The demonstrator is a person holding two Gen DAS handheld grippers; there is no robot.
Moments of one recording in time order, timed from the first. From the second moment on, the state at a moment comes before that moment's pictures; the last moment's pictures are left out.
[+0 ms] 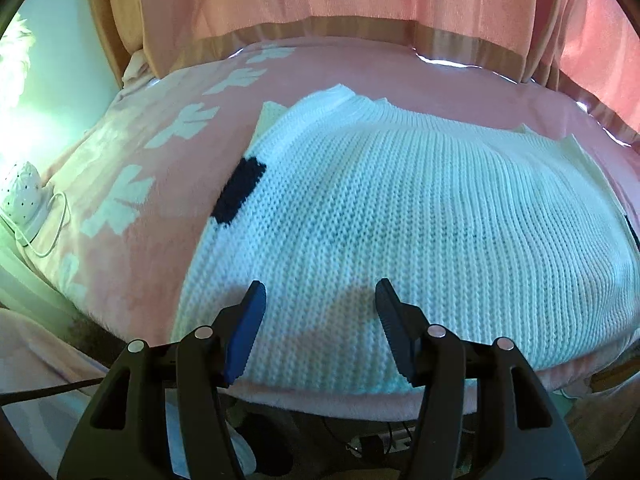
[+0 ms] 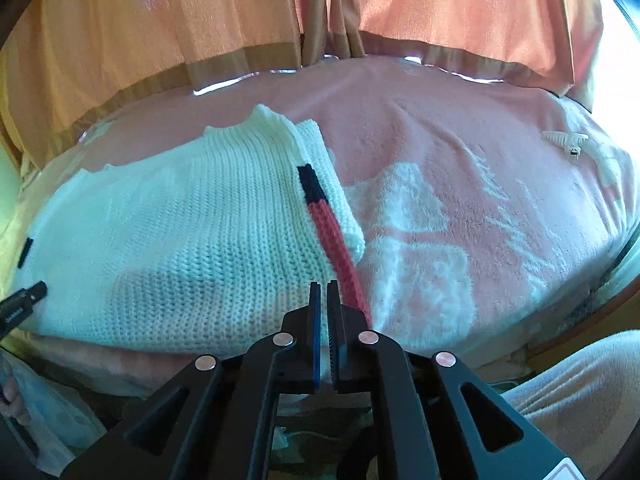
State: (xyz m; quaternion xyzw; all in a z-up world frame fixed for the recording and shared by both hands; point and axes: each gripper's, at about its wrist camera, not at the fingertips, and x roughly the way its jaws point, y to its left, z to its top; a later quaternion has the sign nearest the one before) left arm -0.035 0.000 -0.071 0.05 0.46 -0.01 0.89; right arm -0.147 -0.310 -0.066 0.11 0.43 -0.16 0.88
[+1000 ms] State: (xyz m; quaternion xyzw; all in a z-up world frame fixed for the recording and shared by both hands) left arm -0.029 0.068 -0.060 -0.12 0.46 0.04 0.88; right arm -0.100 -0.175 -0.045 0.04 0.39 0.08 0.92
